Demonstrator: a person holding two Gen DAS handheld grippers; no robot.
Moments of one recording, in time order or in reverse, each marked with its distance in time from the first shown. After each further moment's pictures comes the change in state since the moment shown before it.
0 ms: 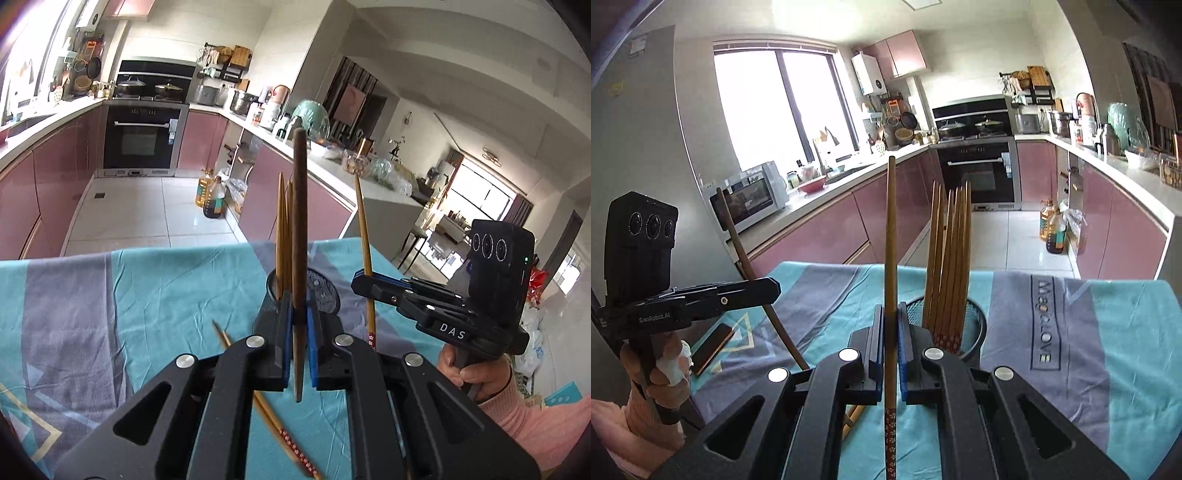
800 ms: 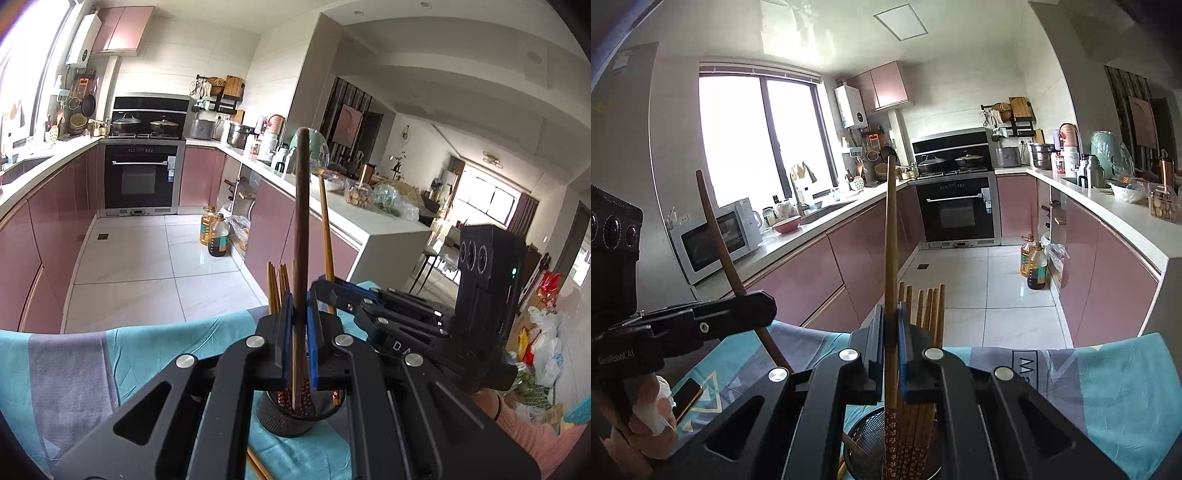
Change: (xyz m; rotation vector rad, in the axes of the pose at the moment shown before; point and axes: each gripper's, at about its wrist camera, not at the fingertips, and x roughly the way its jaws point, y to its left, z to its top) left arm 0.021 -0.037 0.065 0.085 -0.083 0.045; right arm 0.038 -0.019 0.063 0.004 -0.133 -0.091
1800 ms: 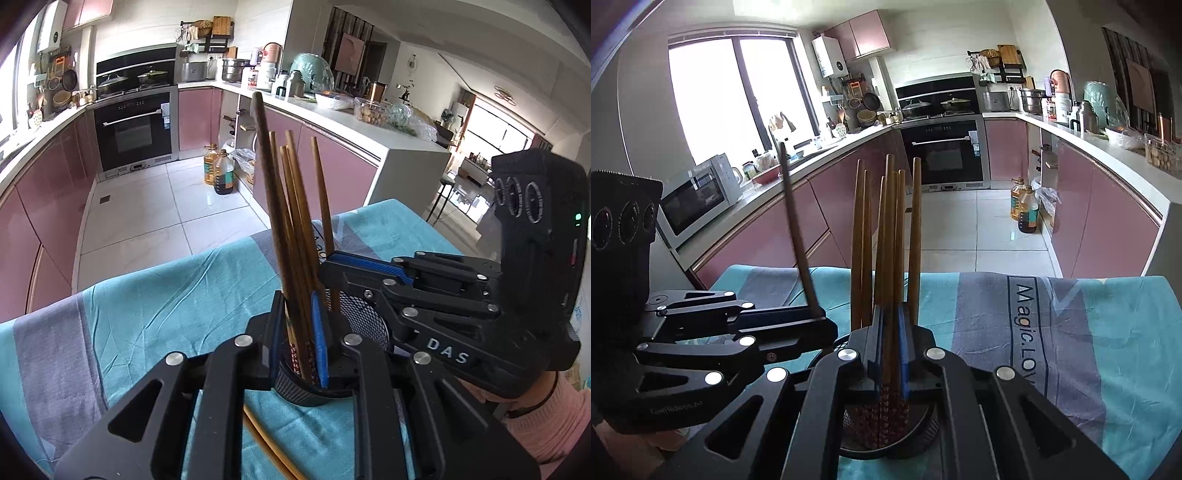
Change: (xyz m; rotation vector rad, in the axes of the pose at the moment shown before) left arm 0.097 0.012 -0.039 0.073 0.277 0.054; right arm 0.029 -0.015 -0.048 0.049 0.219 -0.042
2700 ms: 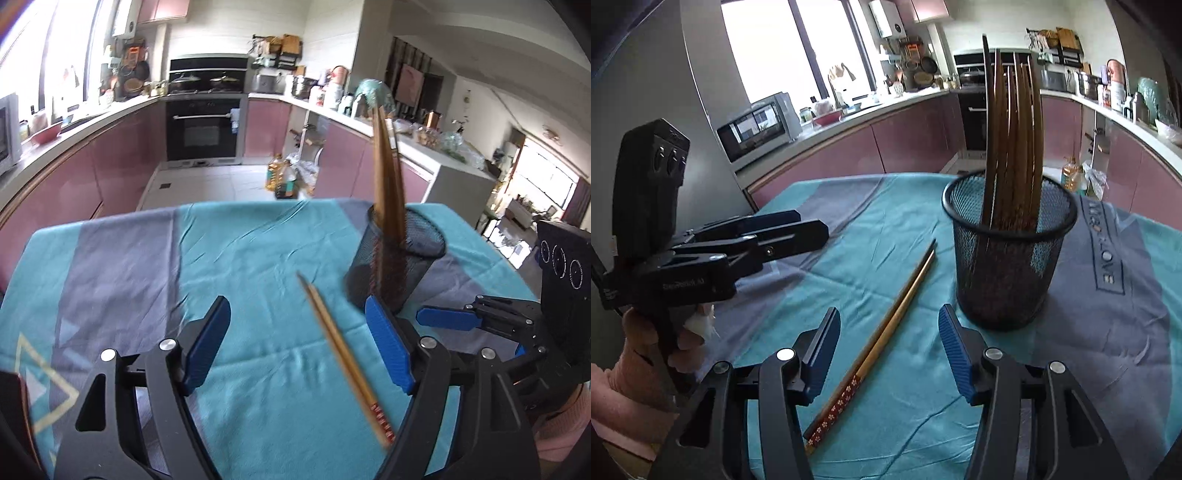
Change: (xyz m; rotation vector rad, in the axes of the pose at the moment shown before) left arm -0.067 0.045 -0.122 -0.159 -0.097 0.207; right arm -0.017 0.067 -0.105 -0.127 0.177 0.157
